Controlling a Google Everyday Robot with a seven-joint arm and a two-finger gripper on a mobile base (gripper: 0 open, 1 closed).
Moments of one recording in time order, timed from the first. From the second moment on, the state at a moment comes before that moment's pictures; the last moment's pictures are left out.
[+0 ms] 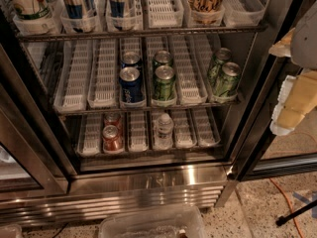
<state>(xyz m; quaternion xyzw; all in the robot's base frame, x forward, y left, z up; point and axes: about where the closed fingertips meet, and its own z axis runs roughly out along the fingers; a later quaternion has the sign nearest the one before) 0.438 -0.217 0.976 -0.60 0.78 -0.03 0.16</state>
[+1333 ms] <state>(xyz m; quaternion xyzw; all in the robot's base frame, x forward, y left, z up) 0.445 -0.180 0.894 -0.61 0.76 0.05 0.23</state>
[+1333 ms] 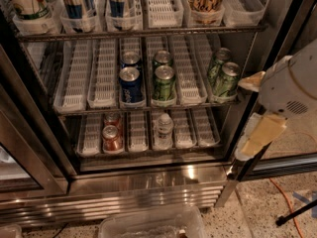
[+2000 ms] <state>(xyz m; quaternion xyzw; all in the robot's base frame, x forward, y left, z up) 0.460 -0.154 0.855 -0.58 0.69 0.15 0.40</state>
